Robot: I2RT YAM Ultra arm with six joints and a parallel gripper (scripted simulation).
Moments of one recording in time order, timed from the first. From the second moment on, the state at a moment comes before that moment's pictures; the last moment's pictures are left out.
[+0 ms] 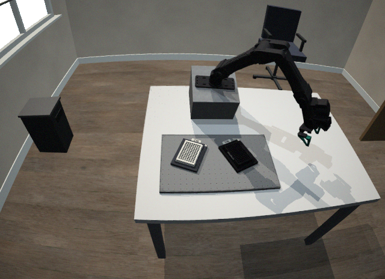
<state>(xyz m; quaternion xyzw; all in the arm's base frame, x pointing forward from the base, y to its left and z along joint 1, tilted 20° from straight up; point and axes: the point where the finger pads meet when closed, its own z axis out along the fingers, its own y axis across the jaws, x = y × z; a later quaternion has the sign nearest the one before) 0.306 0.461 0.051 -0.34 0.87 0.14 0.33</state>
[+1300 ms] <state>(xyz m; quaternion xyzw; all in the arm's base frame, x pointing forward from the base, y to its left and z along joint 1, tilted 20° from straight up) 0.362 0.309 0.029 -0.29 0.92 0.04 0.27</state>
